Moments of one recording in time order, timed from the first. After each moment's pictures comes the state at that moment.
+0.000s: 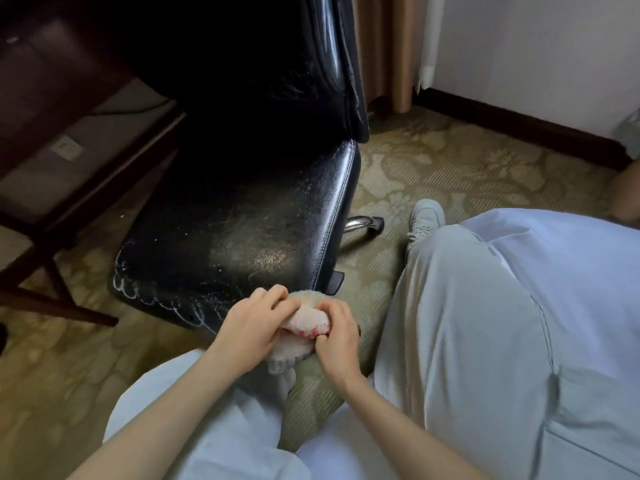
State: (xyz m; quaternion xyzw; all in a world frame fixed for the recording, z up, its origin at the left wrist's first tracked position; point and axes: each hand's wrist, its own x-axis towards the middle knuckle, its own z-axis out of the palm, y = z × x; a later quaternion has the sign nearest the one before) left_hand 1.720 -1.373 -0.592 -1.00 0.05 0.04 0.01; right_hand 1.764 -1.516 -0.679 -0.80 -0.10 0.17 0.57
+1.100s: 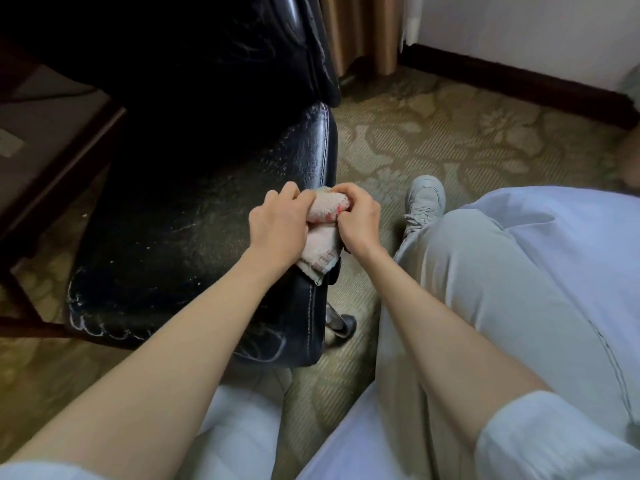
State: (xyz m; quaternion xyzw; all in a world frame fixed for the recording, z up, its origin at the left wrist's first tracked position) left_hand 1.899 -1.380 -0.604 -0.99 -0.10 -0.01 0.05; right_hand 1.964 -1.481 -0.670 -0.80 -0.04 0.08 0.59
